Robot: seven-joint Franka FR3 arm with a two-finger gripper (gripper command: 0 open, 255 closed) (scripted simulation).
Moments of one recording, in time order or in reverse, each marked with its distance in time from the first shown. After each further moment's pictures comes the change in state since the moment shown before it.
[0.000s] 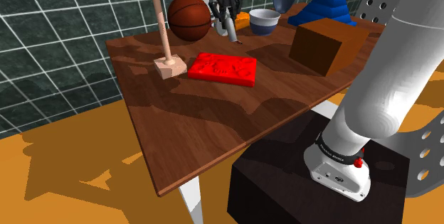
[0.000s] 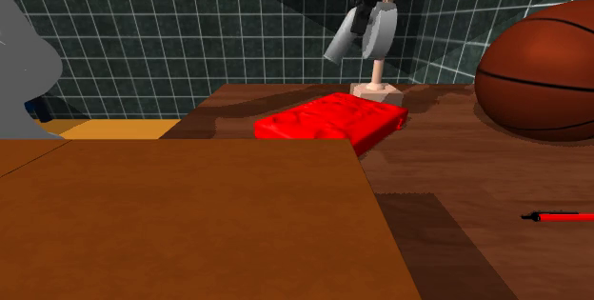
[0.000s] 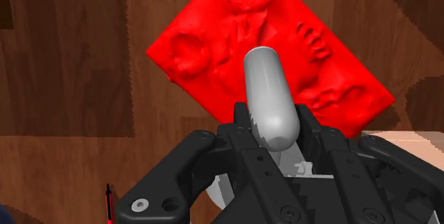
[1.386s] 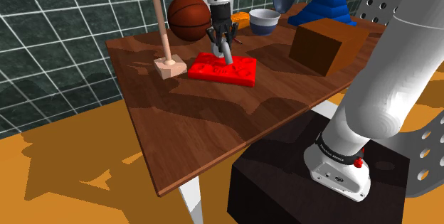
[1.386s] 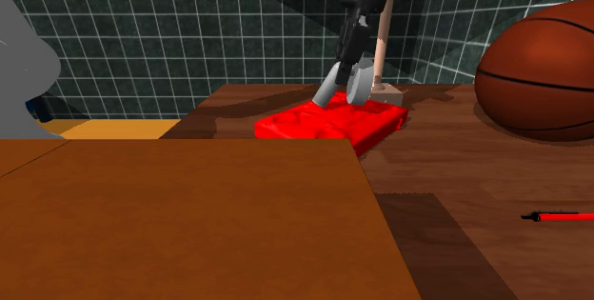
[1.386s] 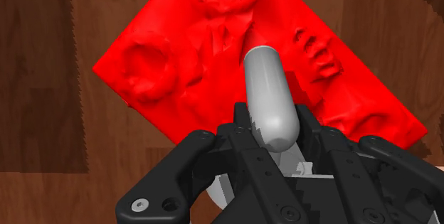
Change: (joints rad) arm 0.026 -0.011 0.024 -0.234 0.009 0.224 0.044
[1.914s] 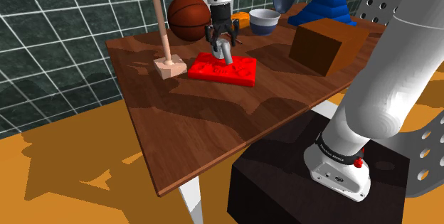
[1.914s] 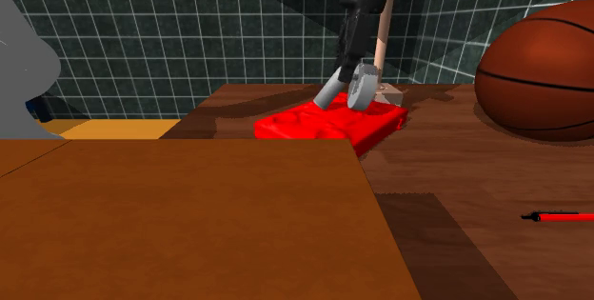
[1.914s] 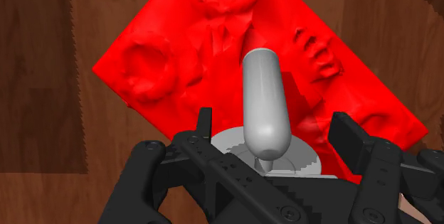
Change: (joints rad) arm 0.000 0.000 0.000 -0.003 0.000 0.003 0.000
